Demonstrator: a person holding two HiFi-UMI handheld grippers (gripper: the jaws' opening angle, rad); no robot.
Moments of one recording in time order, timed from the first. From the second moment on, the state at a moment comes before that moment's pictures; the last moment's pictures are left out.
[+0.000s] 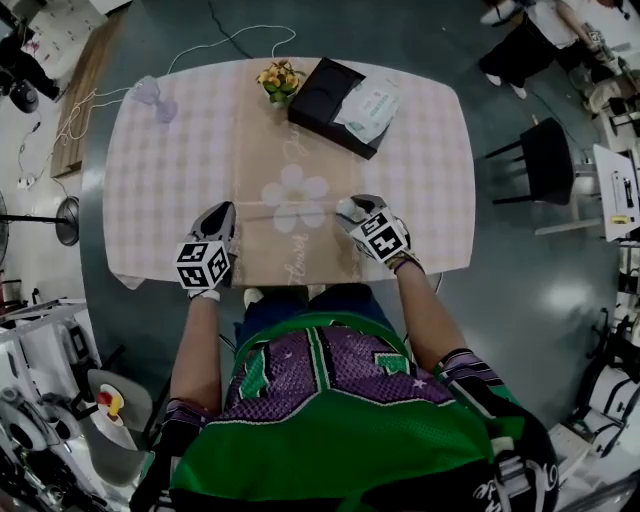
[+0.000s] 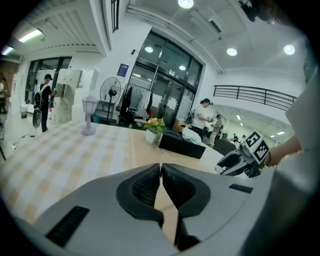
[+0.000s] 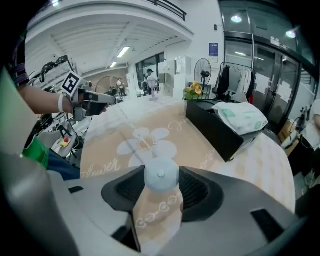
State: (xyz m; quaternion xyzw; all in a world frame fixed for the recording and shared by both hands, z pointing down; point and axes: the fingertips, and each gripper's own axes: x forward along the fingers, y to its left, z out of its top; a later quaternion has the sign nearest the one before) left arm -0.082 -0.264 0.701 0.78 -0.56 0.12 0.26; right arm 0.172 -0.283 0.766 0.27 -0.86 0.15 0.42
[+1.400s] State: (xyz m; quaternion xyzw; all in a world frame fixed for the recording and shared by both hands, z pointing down) left arm -0.106 -0.257 0.809 0.68 -0.58 0.22 0.38; right arm 0.178 -0.293 0.815 0.28 -0.84 0.21 0.41
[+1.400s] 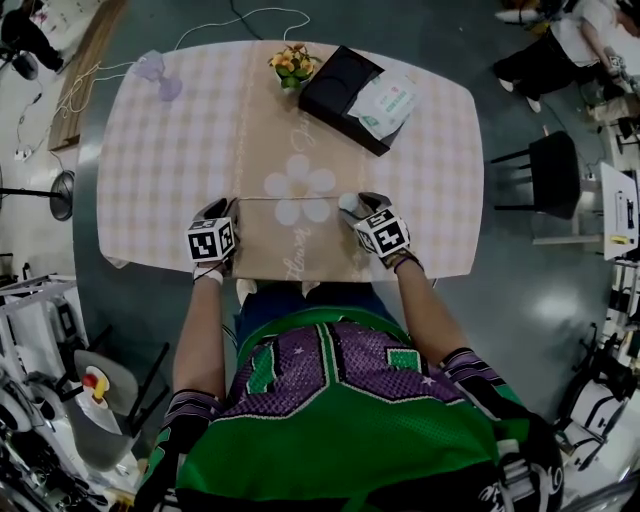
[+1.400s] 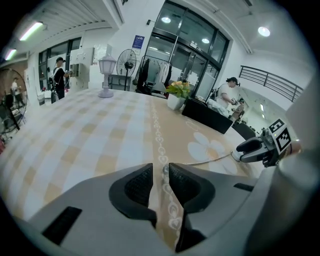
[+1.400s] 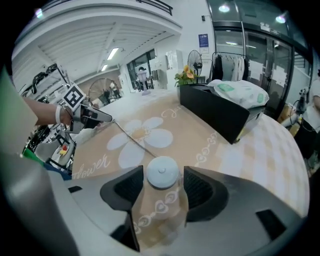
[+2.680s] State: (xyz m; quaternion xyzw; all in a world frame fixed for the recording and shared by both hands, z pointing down) left arm -0.184 -0.238 0.590 0.81 -0.52 0.09 0.25; right arm 0.110 -0.248 0.643 0.43 -0.84 0.18 0.27
